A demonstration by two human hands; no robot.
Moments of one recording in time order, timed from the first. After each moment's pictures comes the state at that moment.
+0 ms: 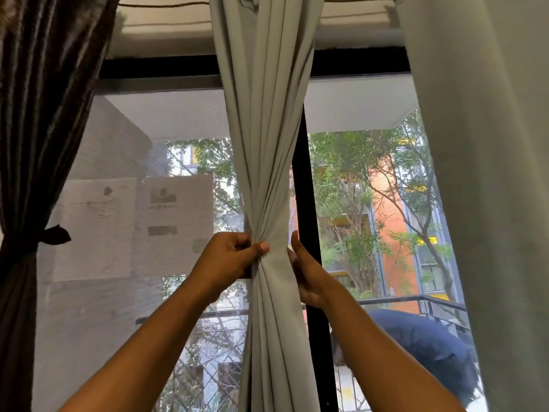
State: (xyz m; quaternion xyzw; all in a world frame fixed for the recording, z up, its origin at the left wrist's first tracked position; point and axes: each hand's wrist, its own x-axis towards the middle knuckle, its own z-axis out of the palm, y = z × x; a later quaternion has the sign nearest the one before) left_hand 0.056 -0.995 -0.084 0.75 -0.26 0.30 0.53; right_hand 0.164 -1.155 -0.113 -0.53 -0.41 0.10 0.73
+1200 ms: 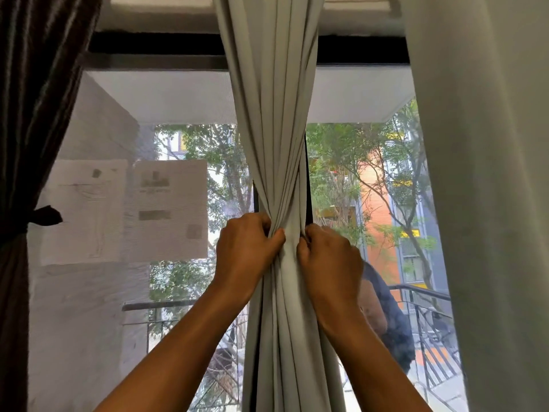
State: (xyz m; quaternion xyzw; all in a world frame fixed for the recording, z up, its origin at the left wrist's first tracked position) left_hand 0.047 -1.033 -0.092 0.77 -0.17 0.56 0.25; right_hand 0.038 -1.157 -0.125 -0.74 -0.05 -0.63 0.23
